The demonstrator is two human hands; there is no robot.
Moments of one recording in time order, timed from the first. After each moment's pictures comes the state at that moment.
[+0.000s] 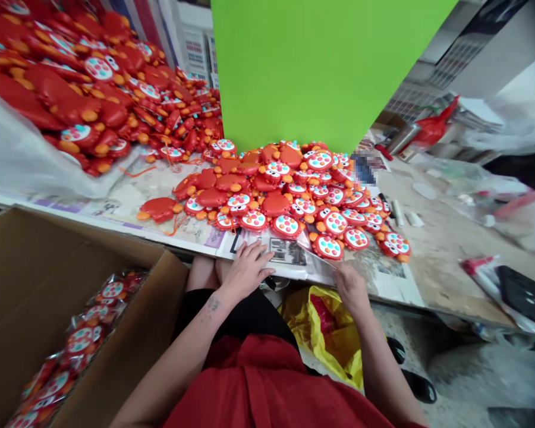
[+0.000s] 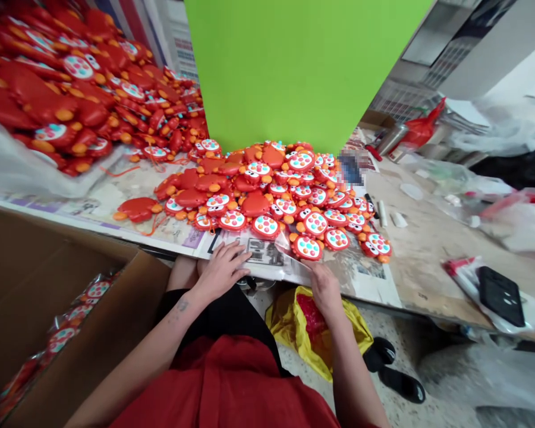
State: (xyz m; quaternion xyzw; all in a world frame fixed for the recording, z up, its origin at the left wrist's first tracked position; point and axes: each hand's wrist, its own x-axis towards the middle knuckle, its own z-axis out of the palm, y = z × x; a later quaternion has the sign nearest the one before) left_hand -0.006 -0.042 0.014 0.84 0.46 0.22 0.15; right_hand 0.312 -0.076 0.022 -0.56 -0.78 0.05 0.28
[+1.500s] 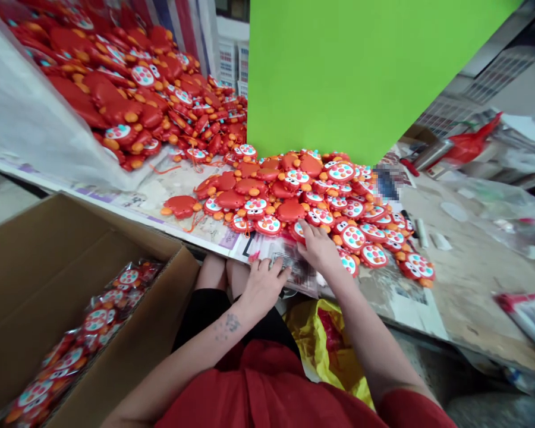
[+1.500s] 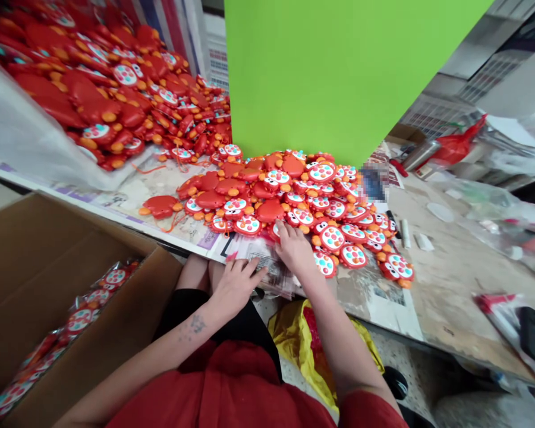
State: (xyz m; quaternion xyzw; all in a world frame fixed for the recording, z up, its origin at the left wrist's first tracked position) left_hand 0.015 -0.070 0.045 0.86 0.50 0.13 0.04; right_hand 0.206 0.038 0.042 -0.50 -0.84 -0.01 0.20
